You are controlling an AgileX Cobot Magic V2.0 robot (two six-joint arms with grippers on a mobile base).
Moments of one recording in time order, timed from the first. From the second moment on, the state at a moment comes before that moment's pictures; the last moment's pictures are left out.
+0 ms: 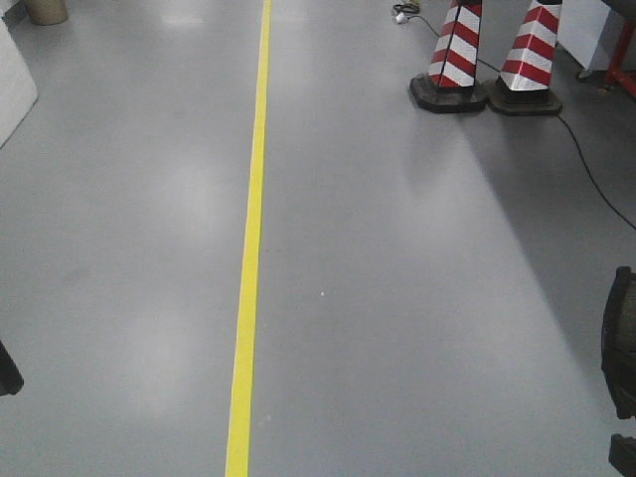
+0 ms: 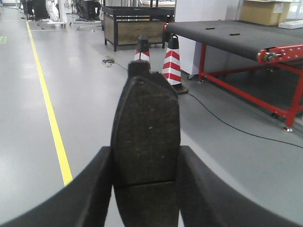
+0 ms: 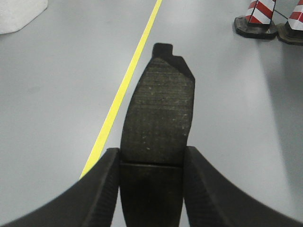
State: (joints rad) left arm -0.37 0.27 -0.32 -0.09 0.26 0.05; right arm 0.25 0.43 -0.40 -0.08 0.49 0.06
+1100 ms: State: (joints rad) left arm -0.37 0.27 -0.32 -0.09 0.26 0.05; right arm 0.25 0.43 -0.40 -0.08 0.49 0.06
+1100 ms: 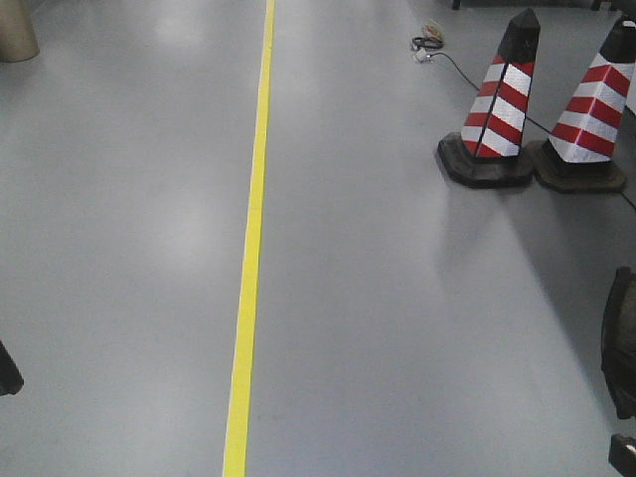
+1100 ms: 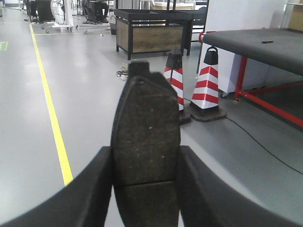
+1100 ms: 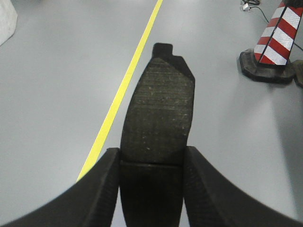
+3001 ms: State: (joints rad) left arm -0.37 0.27 -0.32 -0.09 0.26 0.05; right arm 0.25 0.43 -0.40 -0.08 0.49 0.06
